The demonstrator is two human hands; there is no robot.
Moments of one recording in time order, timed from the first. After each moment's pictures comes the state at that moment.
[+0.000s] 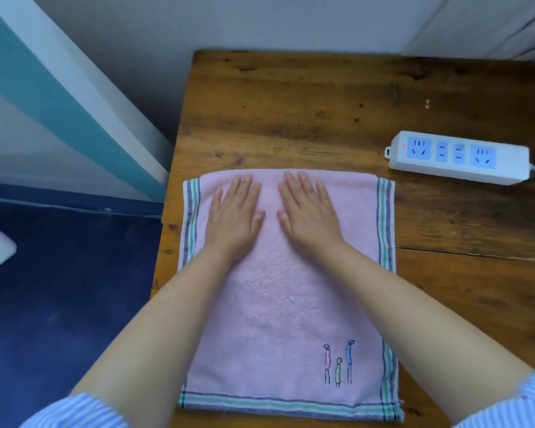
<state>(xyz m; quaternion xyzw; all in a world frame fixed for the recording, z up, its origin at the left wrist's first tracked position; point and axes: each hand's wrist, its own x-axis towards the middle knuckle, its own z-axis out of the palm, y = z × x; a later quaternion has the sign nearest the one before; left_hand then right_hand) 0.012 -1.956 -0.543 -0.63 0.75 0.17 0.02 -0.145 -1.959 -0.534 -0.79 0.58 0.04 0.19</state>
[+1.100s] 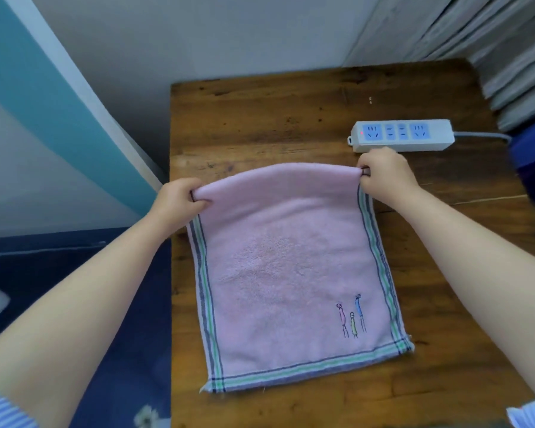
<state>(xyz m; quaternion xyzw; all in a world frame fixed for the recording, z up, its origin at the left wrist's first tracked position) 0.093 -1.998 -0.481 -0.60 0.73 0.31 -0.09 -0.227 -1.951 -0.444 -0.64 0.76 -0.02 0.11</state>
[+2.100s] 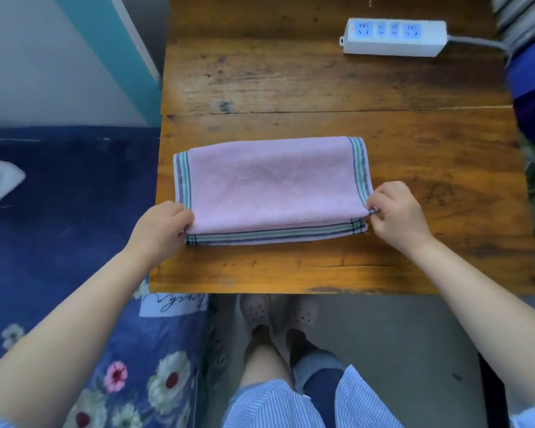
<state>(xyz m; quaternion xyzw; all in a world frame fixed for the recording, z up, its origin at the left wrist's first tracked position) 0.118 -1.735 -0.474 -0.46 0.88 0.13 0.00 -0.257 -1.696 -0.477 -0.77 0.61 -0.16 0.08</state>
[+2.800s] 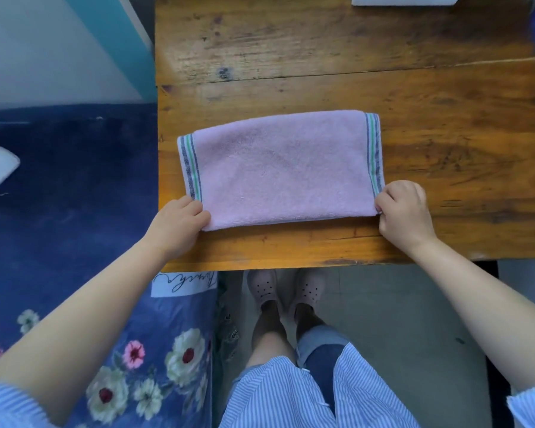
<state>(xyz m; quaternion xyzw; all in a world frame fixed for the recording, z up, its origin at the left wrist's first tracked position) 0.120 -1.717 -0.497 -0.36 0.92 0.08 0.09 -0.242 -1.652 -0.507 -0.73 0.68 -0.09 0.02</state>
